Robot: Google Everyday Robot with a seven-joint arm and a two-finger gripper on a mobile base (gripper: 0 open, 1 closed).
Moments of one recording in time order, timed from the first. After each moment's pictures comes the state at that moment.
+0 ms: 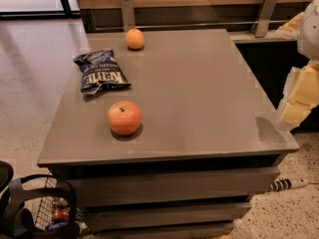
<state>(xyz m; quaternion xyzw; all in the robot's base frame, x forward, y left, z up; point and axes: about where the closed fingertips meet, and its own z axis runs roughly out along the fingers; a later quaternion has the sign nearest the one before) 0.438 -0.212 0.992 -0.60 0.78 -0.05 0.18</state>
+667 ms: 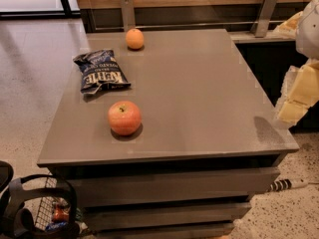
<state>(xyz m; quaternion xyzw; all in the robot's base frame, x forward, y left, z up) 0.440 -0.210 0.992 -0.60 0.77 -0.04 0.19</state>
